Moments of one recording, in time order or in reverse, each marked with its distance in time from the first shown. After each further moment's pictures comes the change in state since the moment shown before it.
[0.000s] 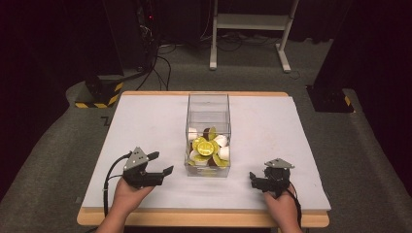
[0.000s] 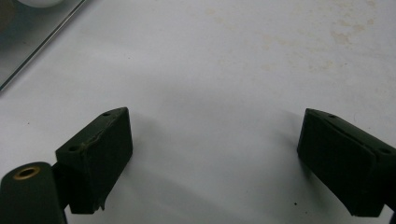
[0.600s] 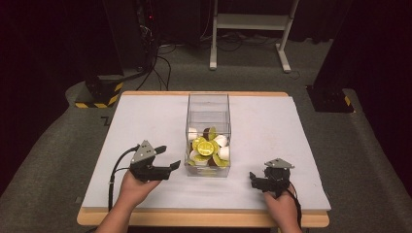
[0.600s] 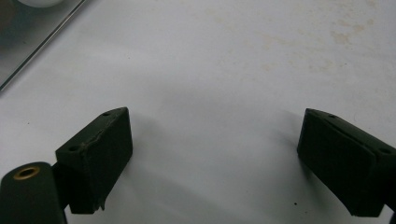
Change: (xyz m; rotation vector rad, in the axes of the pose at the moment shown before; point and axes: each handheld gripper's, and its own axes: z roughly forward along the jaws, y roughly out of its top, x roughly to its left) left arm -0.013 0.014 0.018 0.004 -0.035 0.017; right arm 0.000 0.000 0.000 0.000 0.000 -0.001
